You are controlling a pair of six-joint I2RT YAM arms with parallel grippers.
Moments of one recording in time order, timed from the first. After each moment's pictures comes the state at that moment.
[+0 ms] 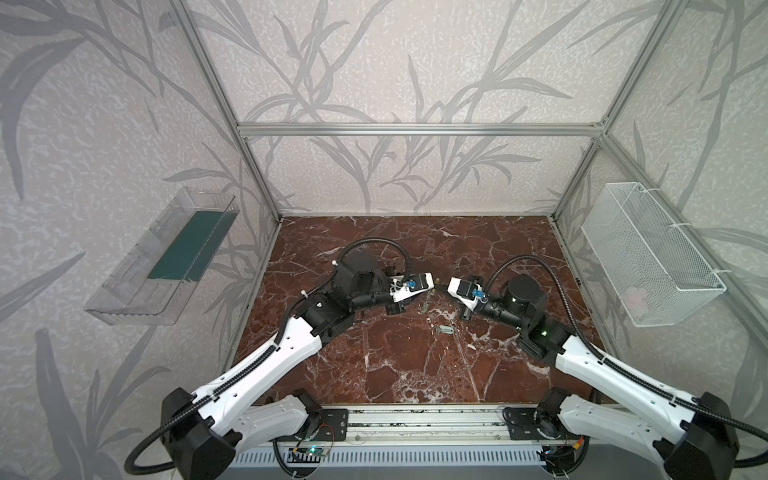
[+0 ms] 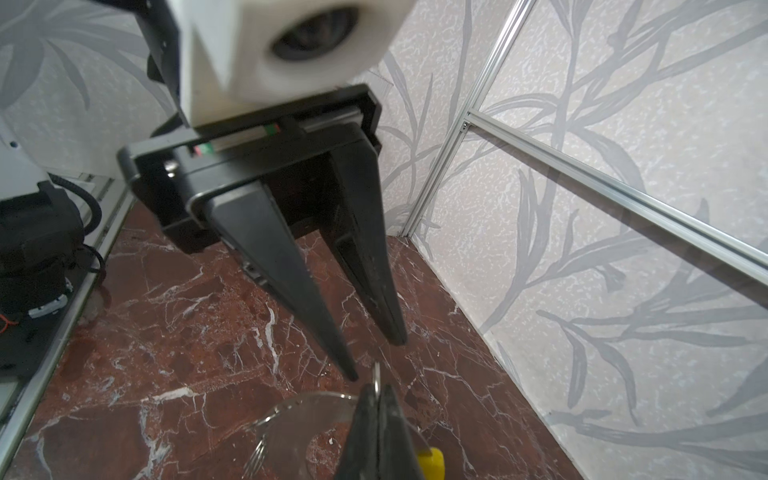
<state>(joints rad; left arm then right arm) -0.65 1.08 0.94 -0.17 0.42 0.60 0.71 1.00 0.67 0.30 -0.41 -0.38</state>
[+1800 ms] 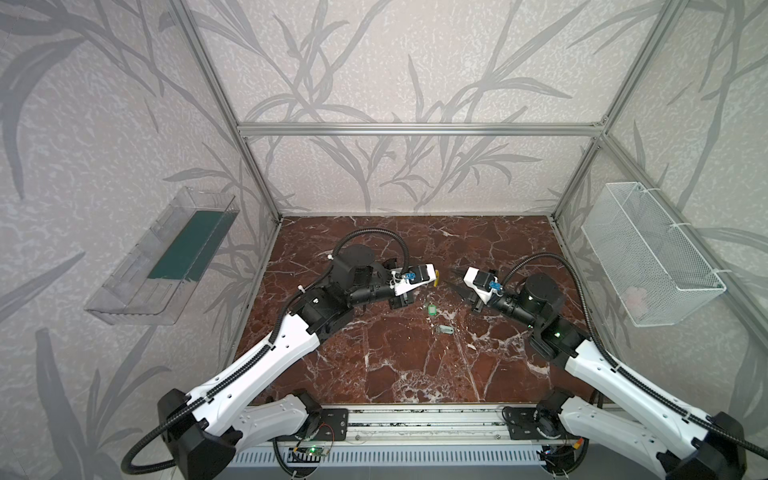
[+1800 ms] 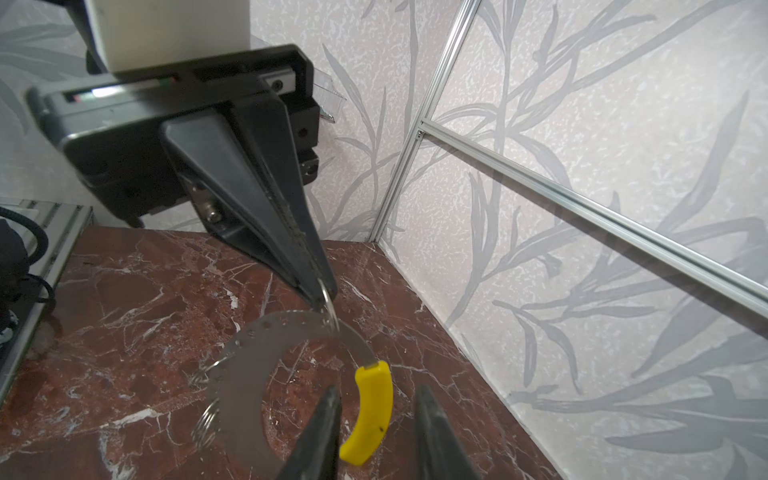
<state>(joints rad) -0.72 1.13 1.13 -0.32 0.38 0.67 0.63 0.92 0.70 0.21 -0.39 -0.39</state>
